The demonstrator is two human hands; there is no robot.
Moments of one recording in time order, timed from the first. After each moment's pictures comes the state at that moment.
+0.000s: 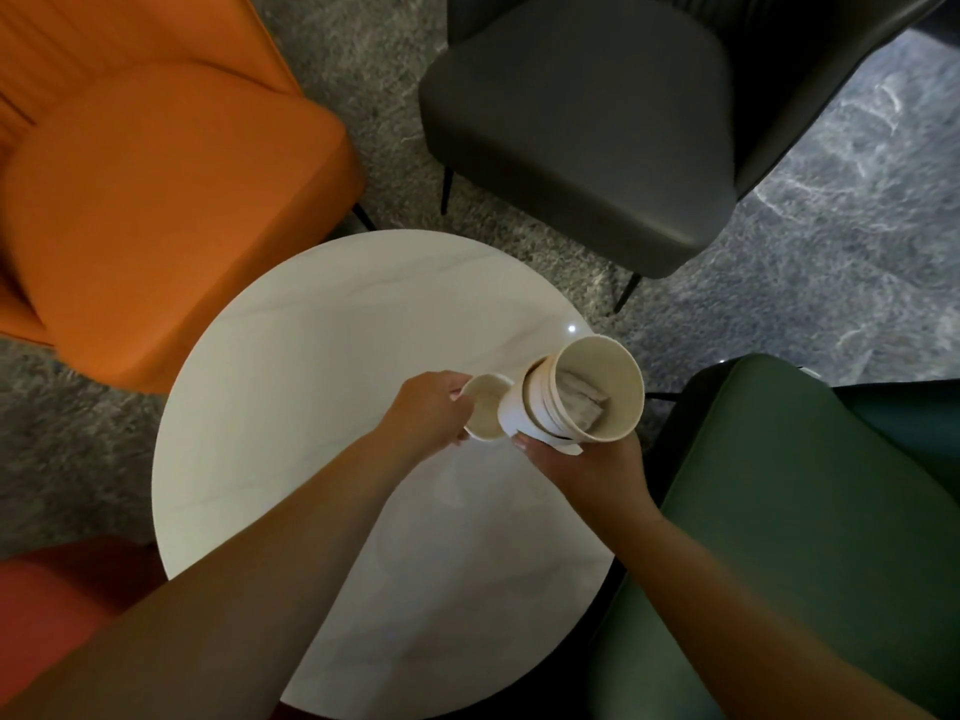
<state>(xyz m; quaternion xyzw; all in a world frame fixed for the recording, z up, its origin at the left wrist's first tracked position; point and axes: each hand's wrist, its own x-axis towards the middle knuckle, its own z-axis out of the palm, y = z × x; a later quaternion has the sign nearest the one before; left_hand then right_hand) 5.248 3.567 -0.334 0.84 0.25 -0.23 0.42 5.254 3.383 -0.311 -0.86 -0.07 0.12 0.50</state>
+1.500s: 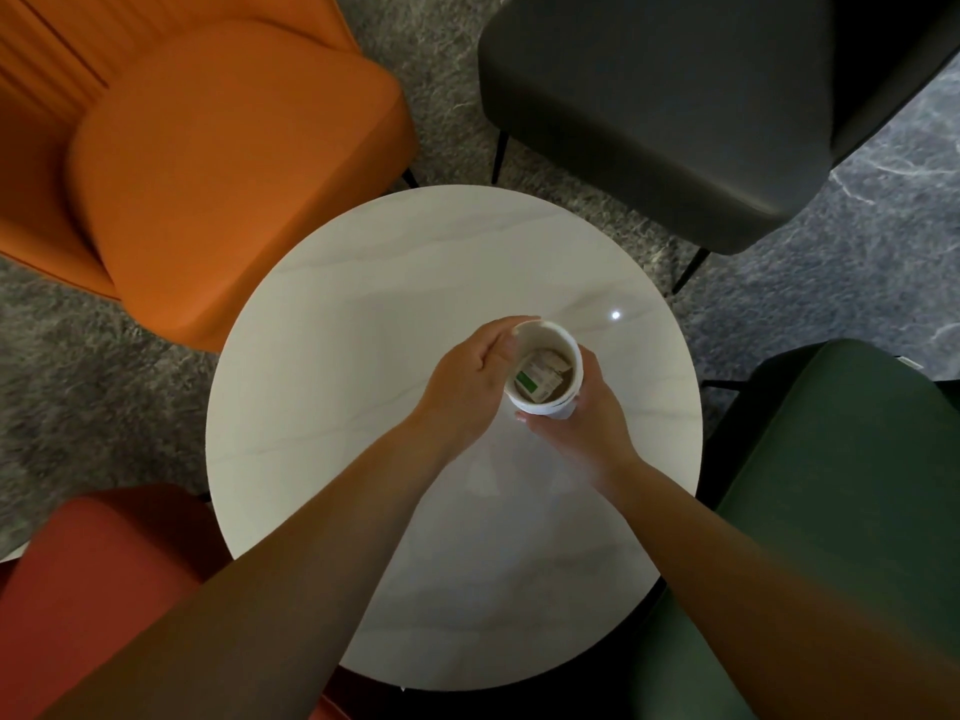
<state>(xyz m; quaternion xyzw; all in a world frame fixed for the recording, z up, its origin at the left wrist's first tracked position) 5.216 3.568 -0.318 0.77 0.25 -0.09 0.57 5.255 3.426 -0.393 -0.85 -0.13 0.22 0.46</state>
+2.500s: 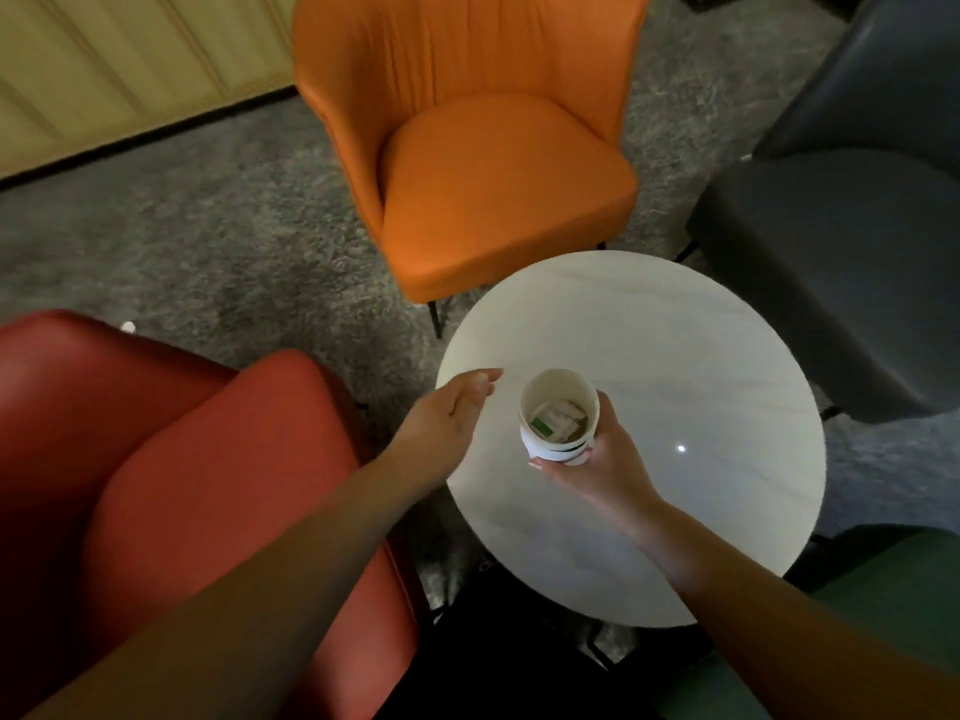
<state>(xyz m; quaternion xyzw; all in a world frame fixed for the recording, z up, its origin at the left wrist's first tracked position) 4.943 3.654 -0.208 0.73 0.42 0.05 0.54 5.088 3.515 -0.268 -0.77 -0.37 0.31 0.42</state>
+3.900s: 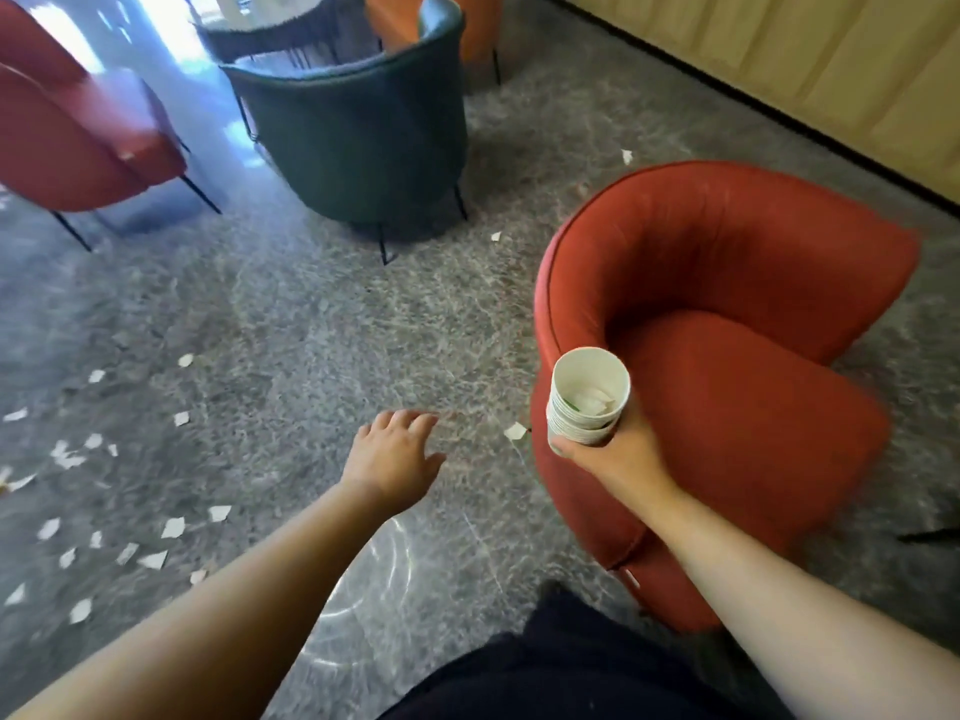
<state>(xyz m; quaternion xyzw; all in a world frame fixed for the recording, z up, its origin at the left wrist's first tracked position) 4.276 3.243 -0.213 0.44 0.88 0.00 0.16 4.468 3.431 -0.233 -0.41 -0.74 0.48 0.23</state>
